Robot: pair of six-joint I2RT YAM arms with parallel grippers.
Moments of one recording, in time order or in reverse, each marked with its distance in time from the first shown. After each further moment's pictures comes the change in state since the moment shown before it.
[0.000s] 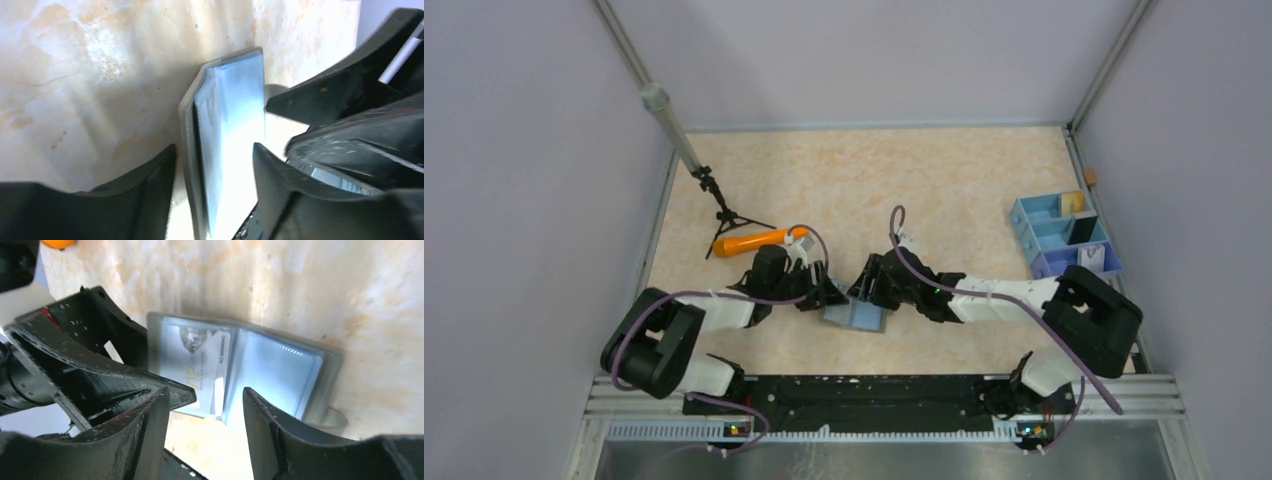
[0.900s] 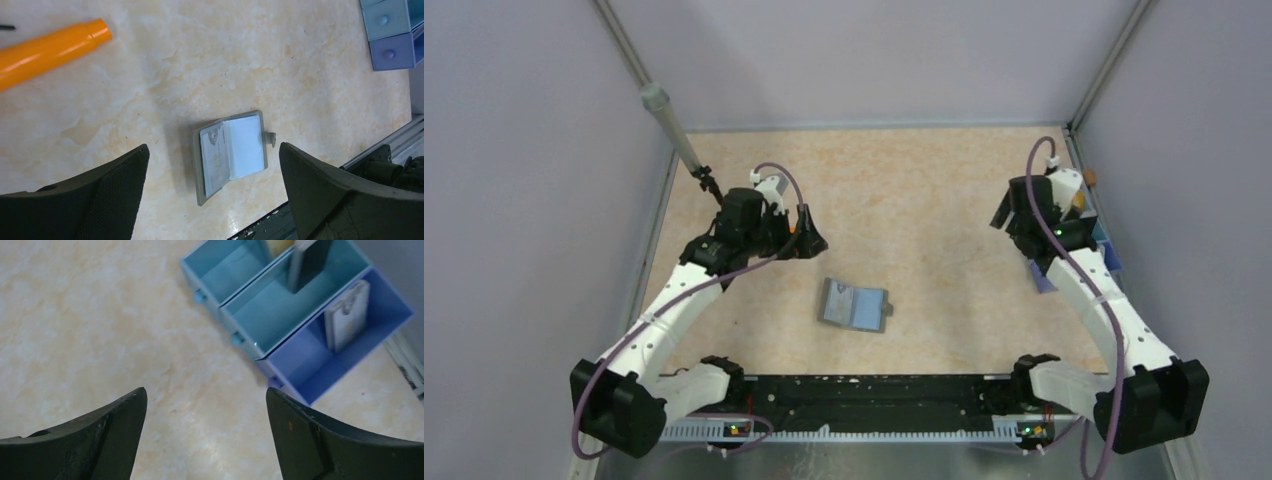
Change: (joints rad) left arm 0.049 -0.339 0.515 -0.841 -0.374 0.253; right arm -0.662 -0.429 0.293 -0.834 0.518 -0.540
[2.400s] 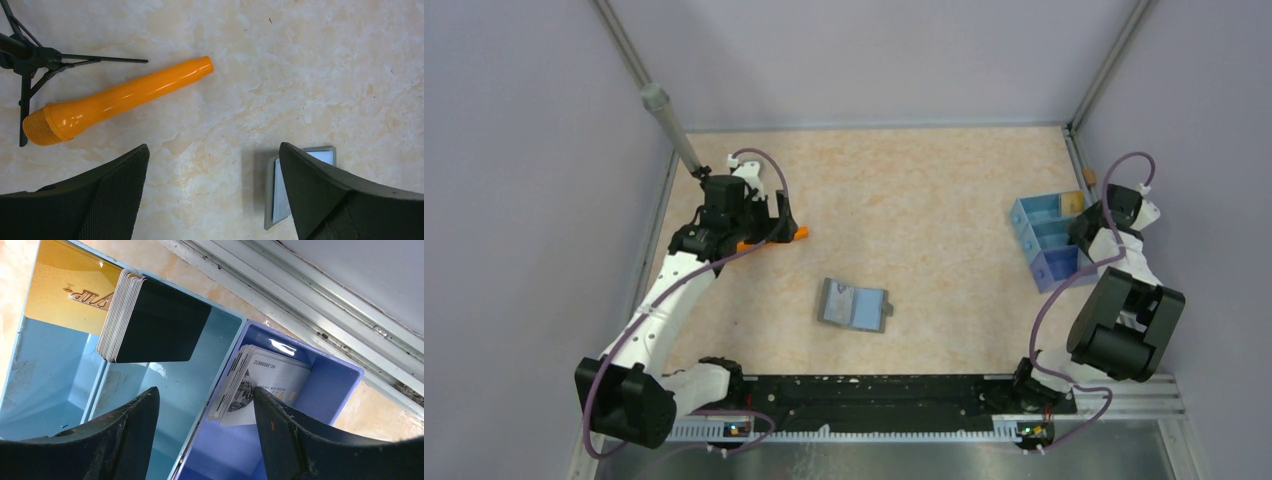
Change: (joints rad) left arm 0.138 0.054 0.135 -0.076 -0.168 0.211; right arm -0.773 0.347 -0.097 0.396 -0.372 -0.067
